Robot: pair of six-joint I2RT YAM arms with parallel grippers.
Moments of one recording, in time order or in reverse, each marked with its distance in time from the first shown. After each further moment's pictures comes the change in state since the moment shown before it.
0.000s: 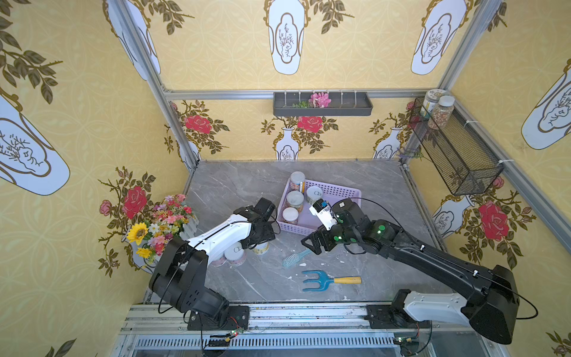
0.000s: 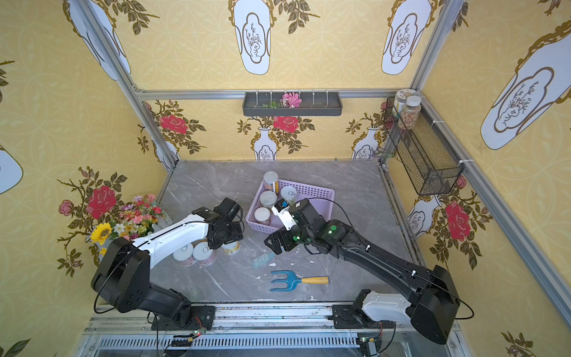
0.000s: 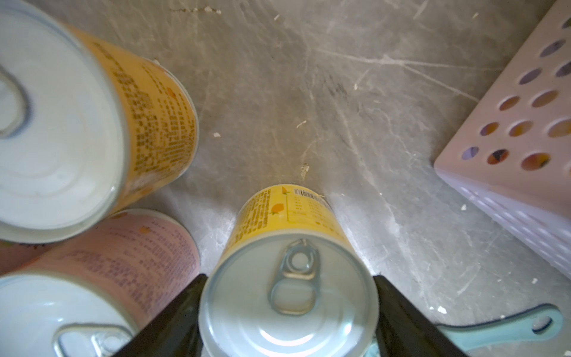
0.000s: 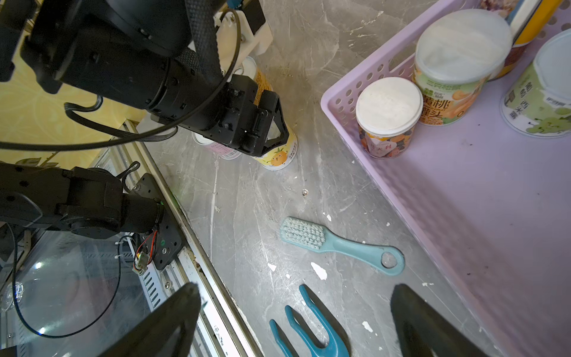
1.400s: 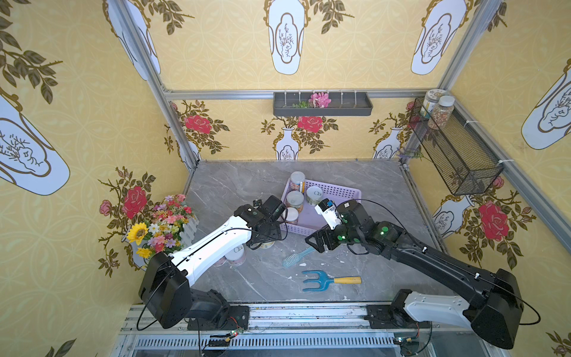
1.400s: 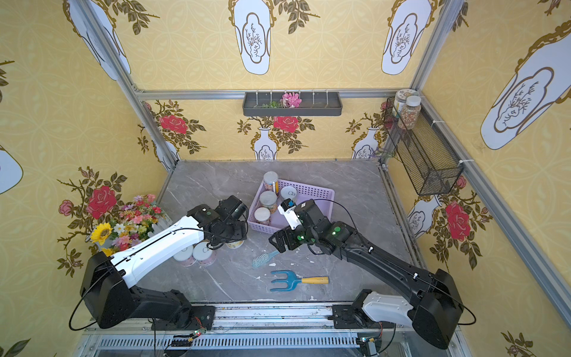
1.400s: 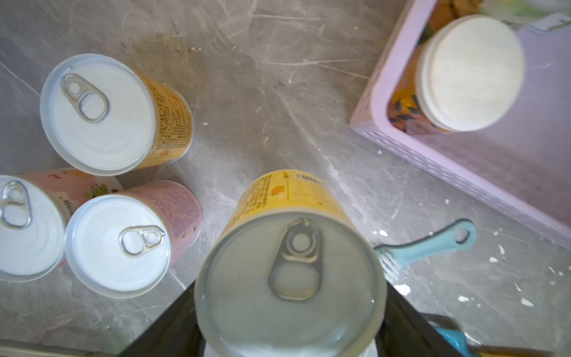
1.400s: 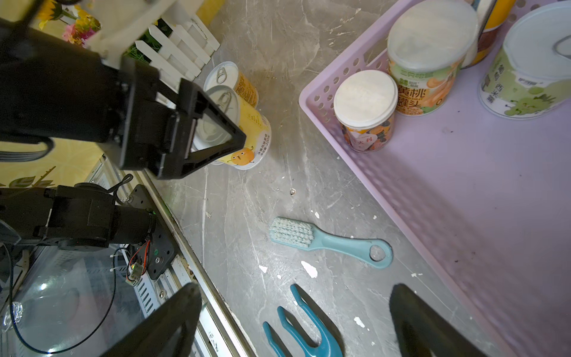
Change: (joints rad) left arm -0.189 -0.113 0.182 -0.227 -0.075 -0.031; right arm -0.059 -0.035 -0.061 0.031 -0.010 0.033
